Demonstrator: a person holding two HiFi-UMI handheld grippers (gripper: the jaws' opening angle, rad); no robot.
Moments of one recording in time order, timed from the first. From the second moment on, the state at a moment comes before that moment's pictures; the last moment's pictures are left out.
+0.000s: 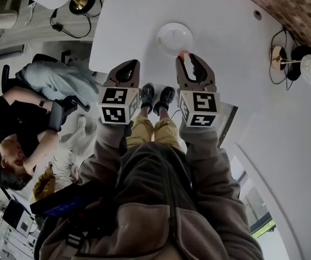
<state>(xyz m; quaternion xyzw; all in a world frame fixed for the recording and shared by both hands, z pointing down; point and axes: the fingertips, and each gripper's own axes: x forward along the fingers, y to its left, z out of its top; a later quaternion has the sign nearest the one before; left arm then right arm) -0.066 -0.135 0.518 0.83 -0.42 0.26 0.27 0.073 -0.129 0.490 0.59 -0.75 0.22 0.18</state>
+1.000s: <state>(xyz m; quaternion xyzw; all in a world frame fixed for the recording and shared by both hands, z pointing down) -0.080 -0.134 0.594 0.79 -0.42 0.30 0.32 0.077 -0.157 0.637 0.54 -0.74 0.30 0.27</state>
